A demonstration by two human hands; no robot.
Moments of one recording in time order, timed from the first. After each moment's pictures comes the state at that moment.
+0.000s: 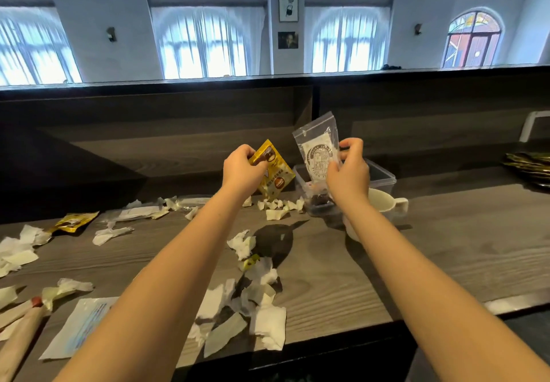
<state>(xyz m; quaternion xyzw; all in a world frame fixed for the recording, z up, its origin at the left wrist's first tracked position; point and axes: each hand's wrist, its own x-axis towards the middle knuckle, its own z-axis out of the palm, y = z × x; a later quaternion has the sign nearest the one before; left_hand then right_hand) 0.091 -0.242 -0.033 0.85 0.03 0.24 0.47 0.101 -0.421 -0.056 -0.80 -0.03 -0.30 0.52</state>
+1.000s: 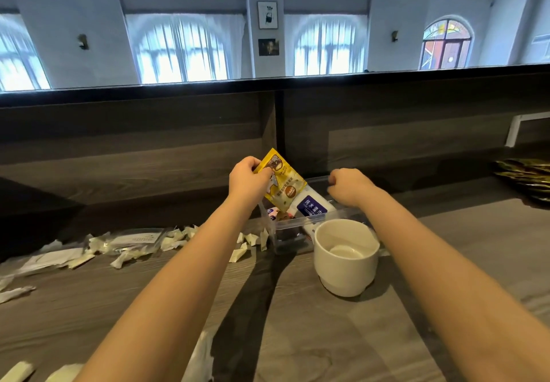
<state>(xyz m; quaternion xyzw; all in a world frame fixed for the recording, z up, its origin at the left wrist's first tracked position) 0.204 -0.323 -0.046 0.82 0.01 0.20 0.54 0.239 -0.510 -0.056 -0.98 -0.02 -0.06 0.17</state>
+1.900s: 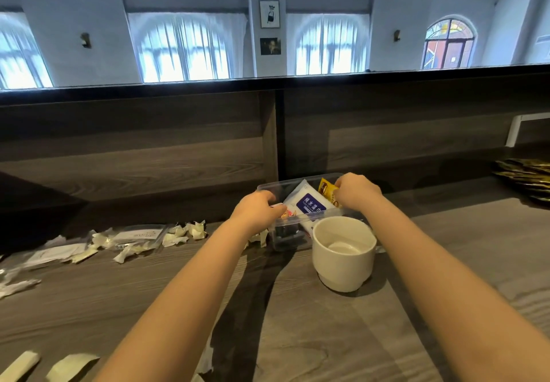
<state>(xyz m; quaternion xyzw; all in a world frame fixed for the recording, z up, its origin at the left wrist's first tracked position) 0.194 -0.321 -0.082 0.96 -0.03 0.04 0.28 0.229 -0.514 -0.067 -0.98 0.06 -0.06 0.16</state>
